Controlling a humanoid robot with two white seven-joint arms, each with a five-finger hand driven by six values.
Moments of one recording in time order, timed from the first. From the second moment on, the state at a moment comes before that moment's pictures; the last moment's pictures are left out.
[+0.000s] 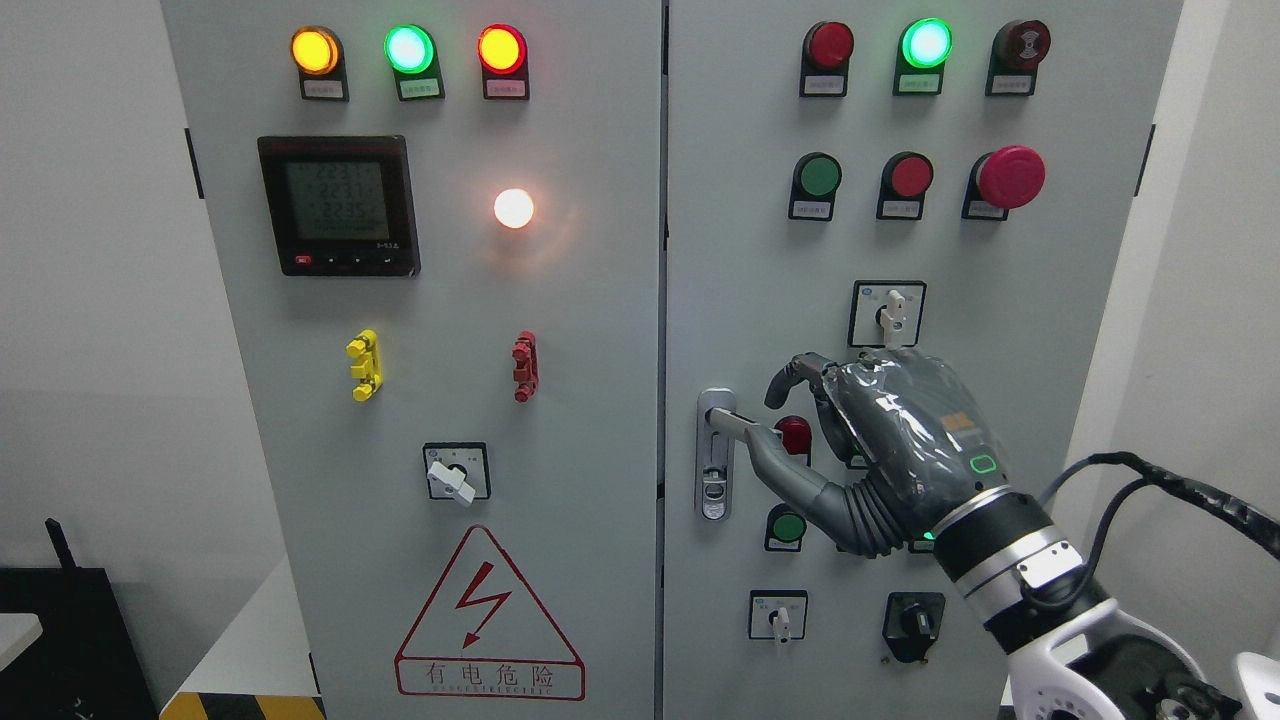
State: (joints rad) left arm 0.04 -0.05 0.00 -0.04 -0.14 -0.06 0.01; right arm -1.15 -0.81 1.05 -2.09 0.14 0.67 -0.28
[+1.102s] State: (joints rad) left arm 0.04 -0.05 0.00 -0.04 -0.14 -0.06 0.01; right arm -1.17 -0.77 1.04 -2.04 0.12 0.73 -0.23
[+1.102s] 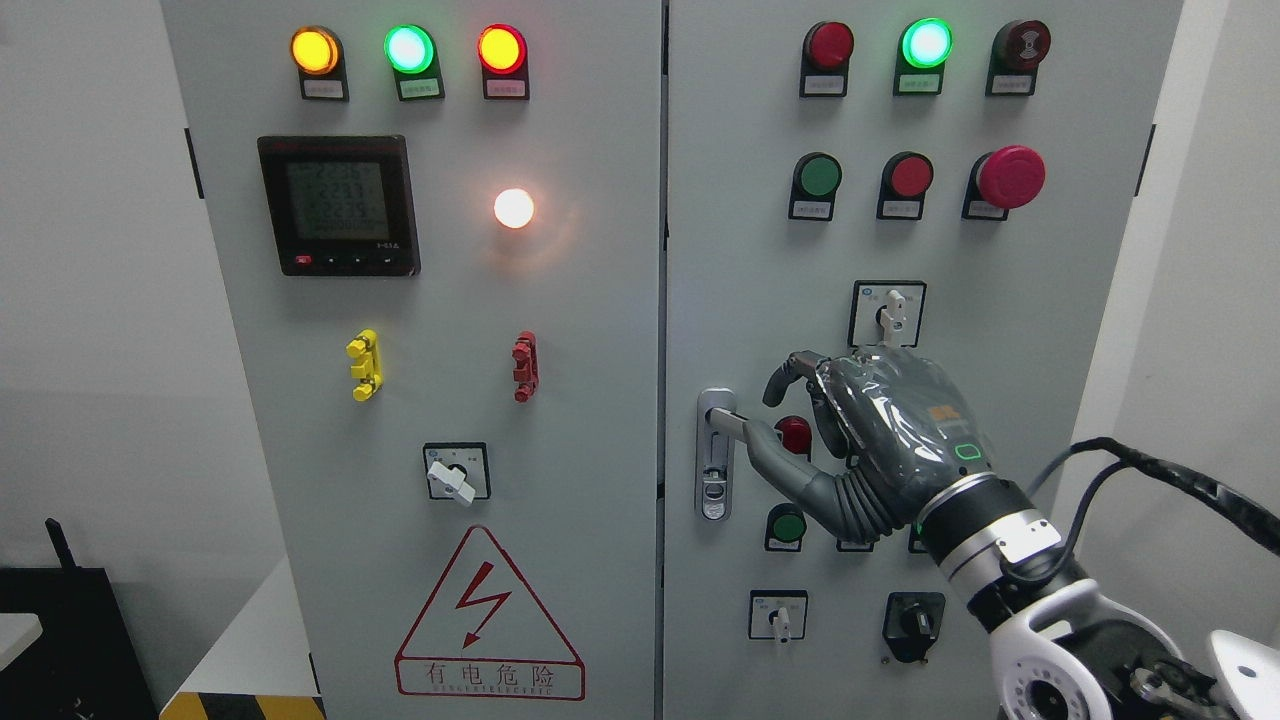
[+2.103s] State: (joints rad) left arm 0.04 -0.05 0.00 -0.04 -0.14 -0.06 0.01; right arm -1.17 -0.74 1.04 -2.00 0.12 0.76 -0.22
